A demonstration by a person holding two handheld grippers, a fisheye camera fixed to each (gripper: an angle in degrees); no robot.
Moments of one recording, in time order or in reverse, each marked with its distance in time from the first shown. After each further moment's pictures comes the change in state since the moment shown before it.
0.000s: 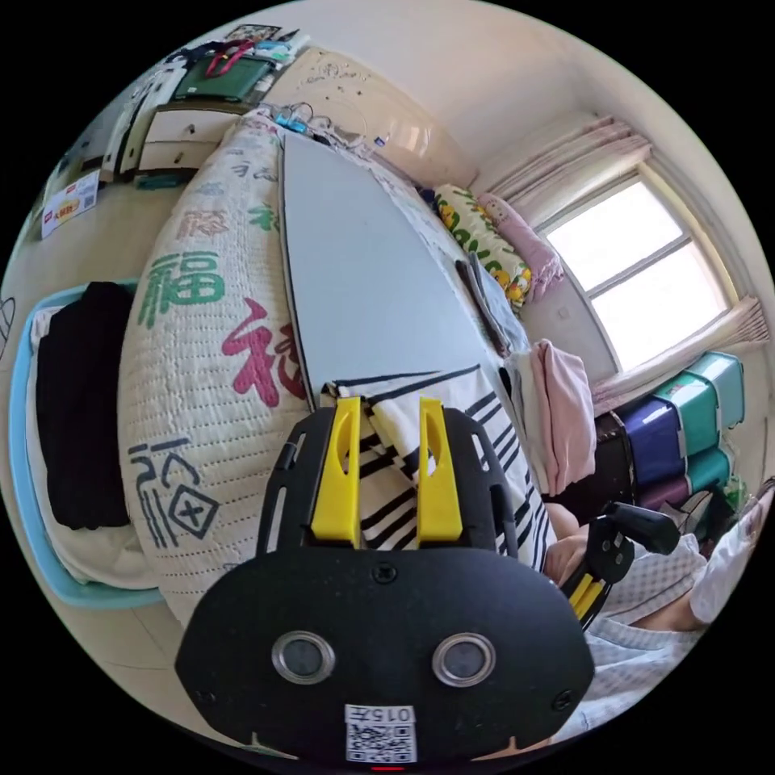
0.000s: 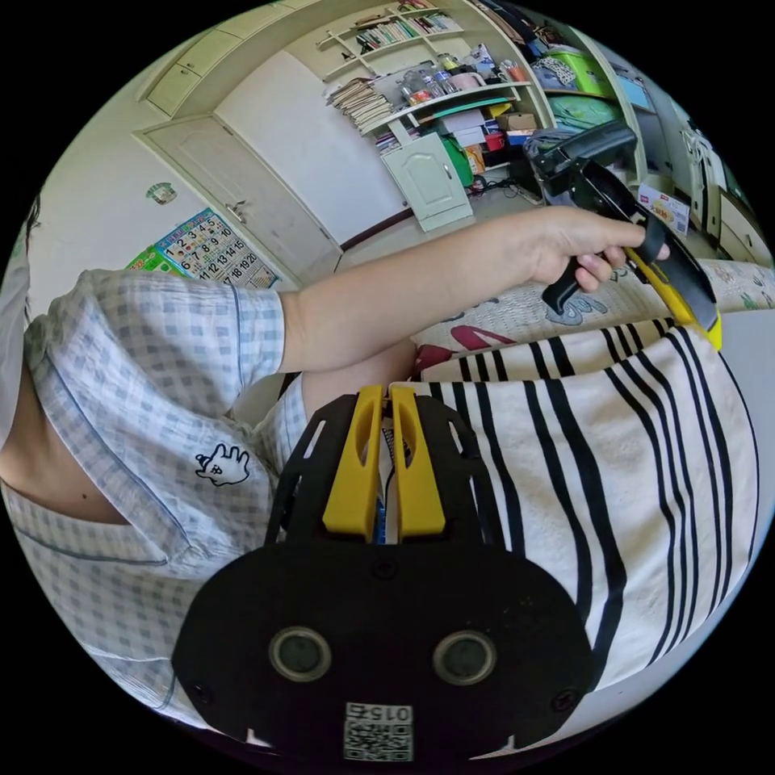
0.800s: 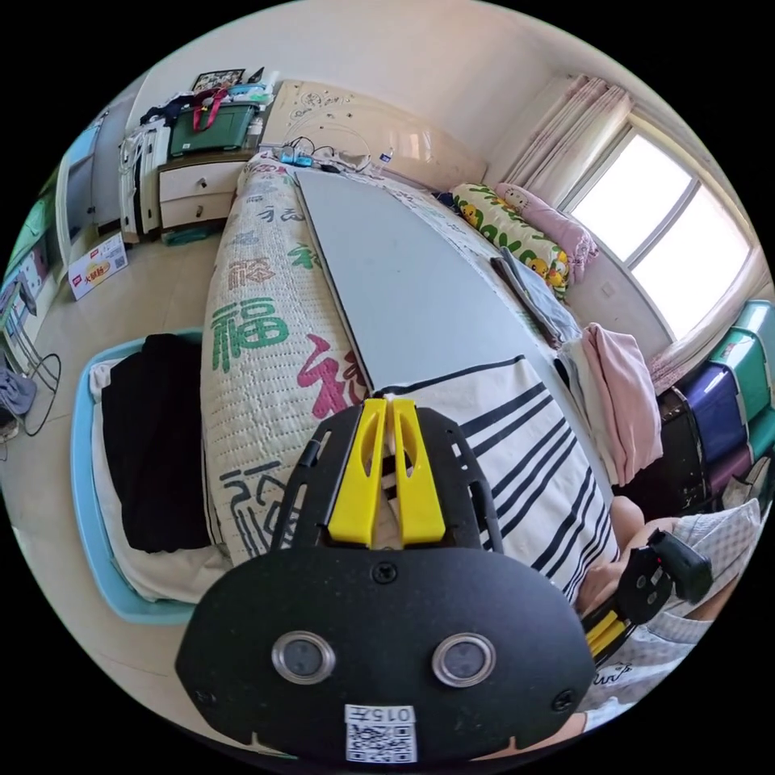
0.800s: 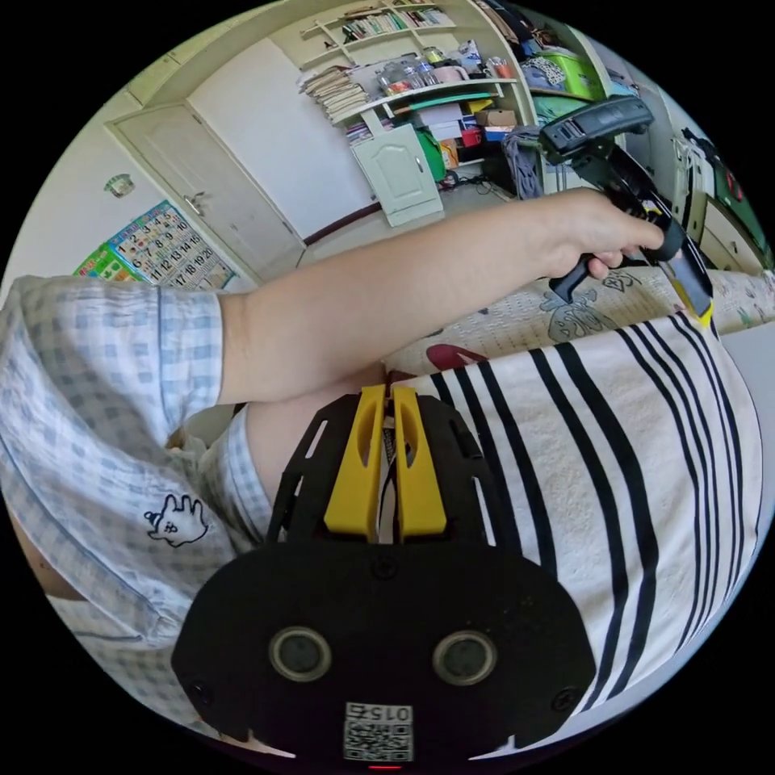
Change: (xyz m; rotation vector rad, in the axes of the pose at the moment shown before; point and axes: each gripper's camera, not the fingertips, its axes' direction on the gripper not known) left arm 0.089 -0.053 -0.065 0.071 -0.275 0.120; right arm 0.015 -0.145 0.110 -0.011 0.184 0.025
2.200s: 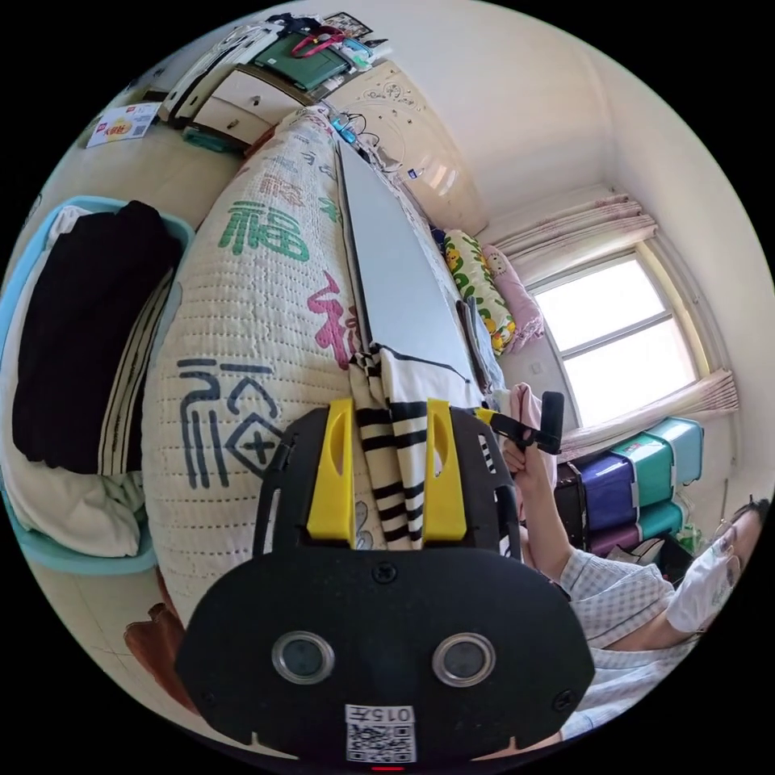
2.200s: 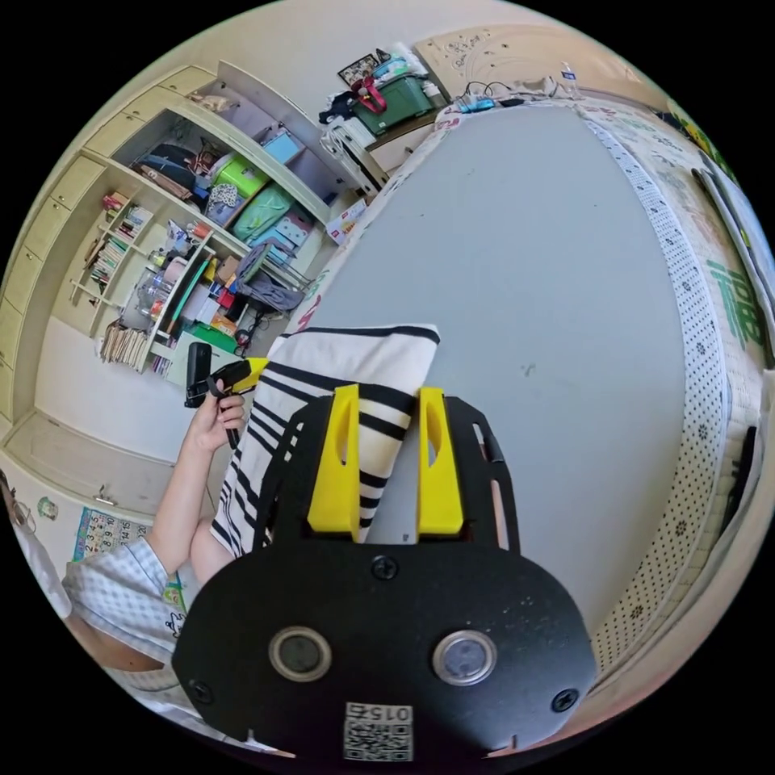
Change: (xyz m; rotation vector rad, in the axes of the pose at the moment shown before) left arm 0.006 -0.038 -0.065 0.078 0.447 -0.326; right arm 0.361 0.469 -0.072 0.441 0.179 0.866
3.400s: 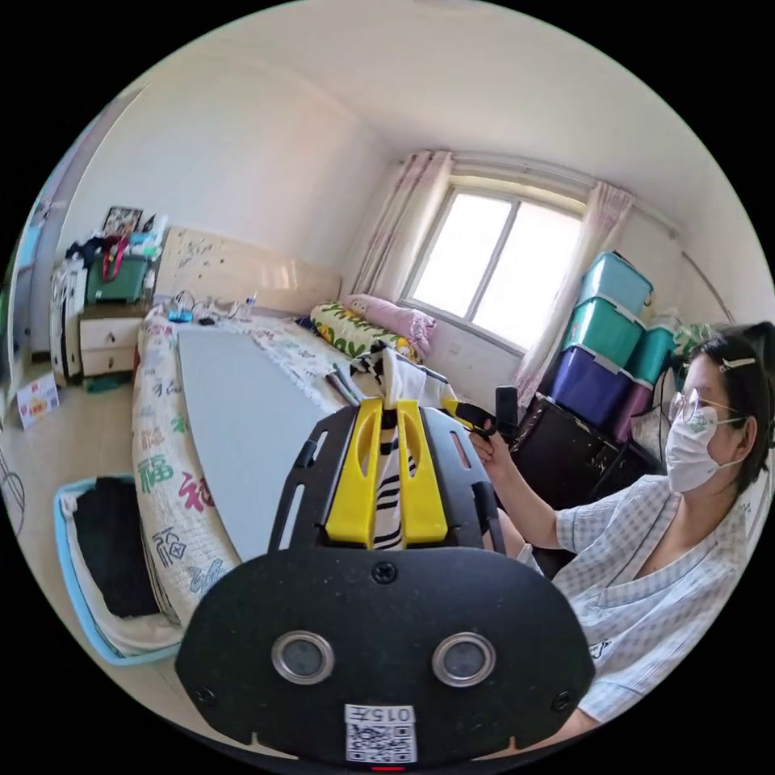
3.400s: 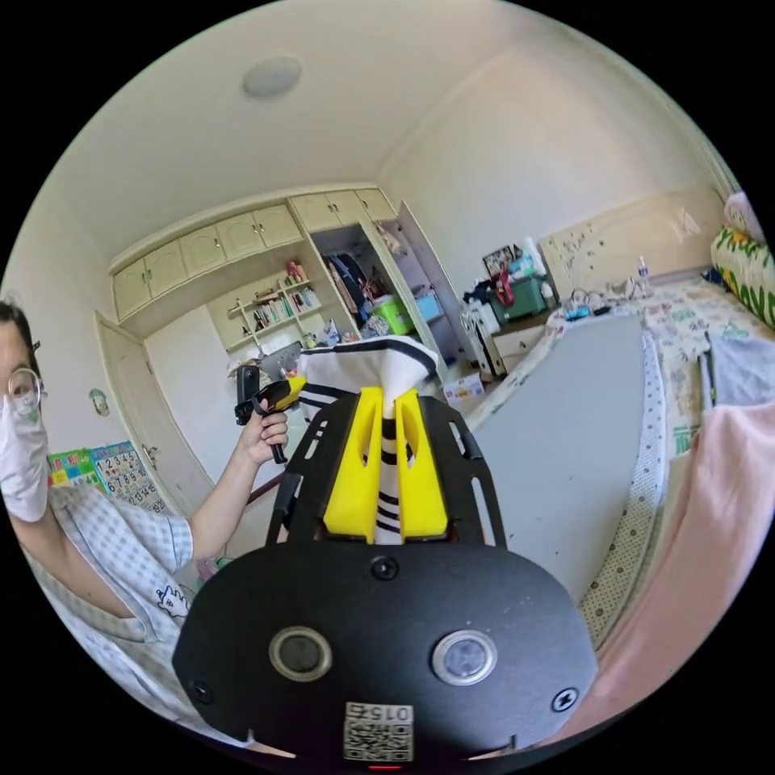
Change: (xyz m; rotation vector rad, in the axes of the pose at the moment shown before) left arm 0.321 0.321 -0.035 0.265 0.002 0.752; right arm 0.075 0.329 -0.420 0.663 -0.271 -0.445
